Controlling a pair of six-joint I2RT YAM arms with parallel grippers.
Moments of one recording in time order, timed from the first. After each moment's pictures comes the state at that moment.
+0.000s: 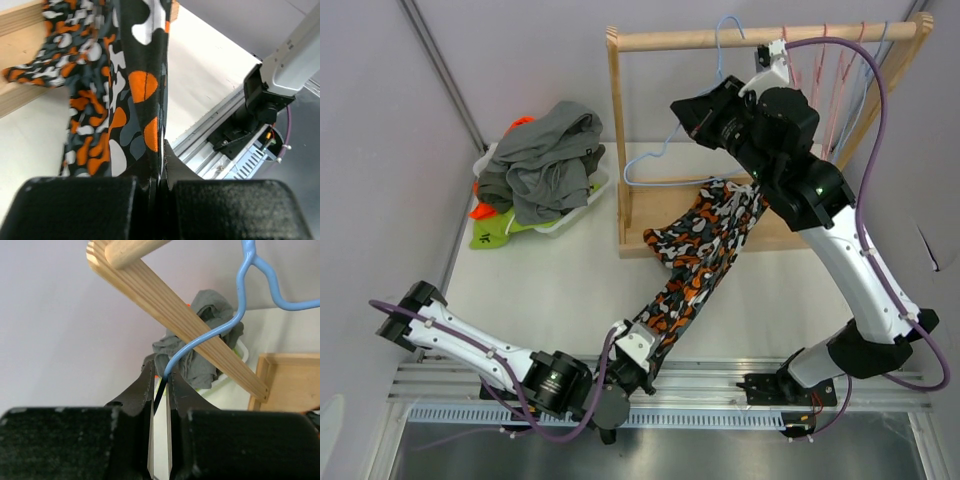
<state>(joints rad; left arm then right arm) -1.96 1.10 0.83 -0.12 -1.14 -0.53 0.70 1.50 2.07 -0.54 0.20 0.68</state>
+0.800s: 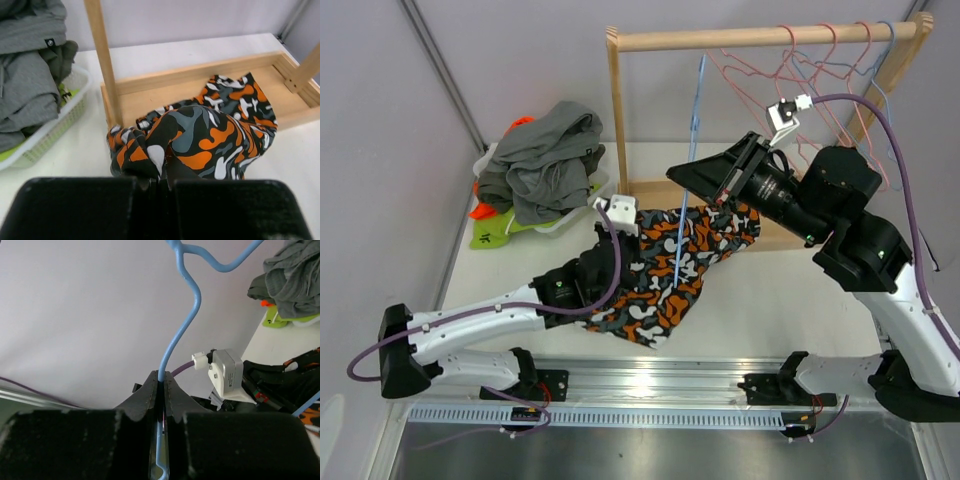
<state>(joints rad) -1.18 1.14 0.98 -0.01 -0.92 -0.22 0.87 1.17 1.79 -0.52 -0.07 1.06</state>
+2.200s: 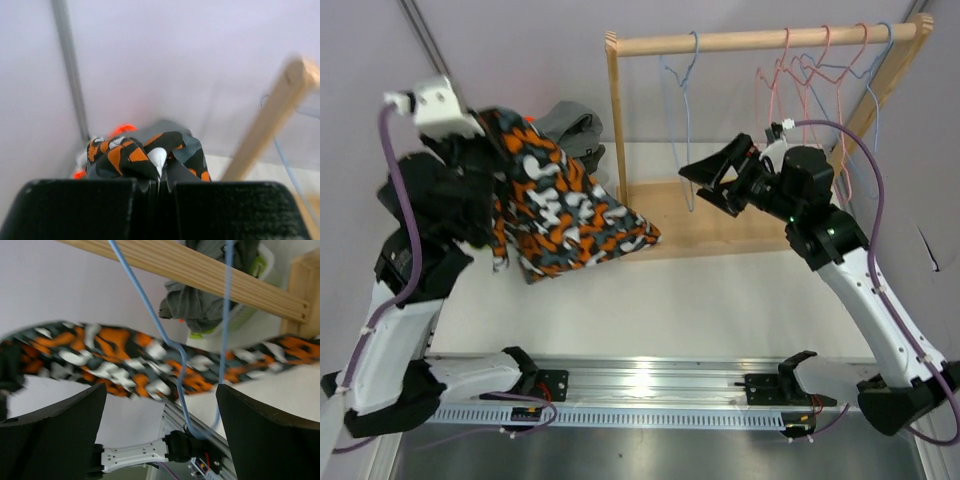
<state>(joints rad) -0.76 1.06 1.74 -0.46 -0.85 0.06 0.47 1.17 1.40 -0.39 -0.35 1.04</state>
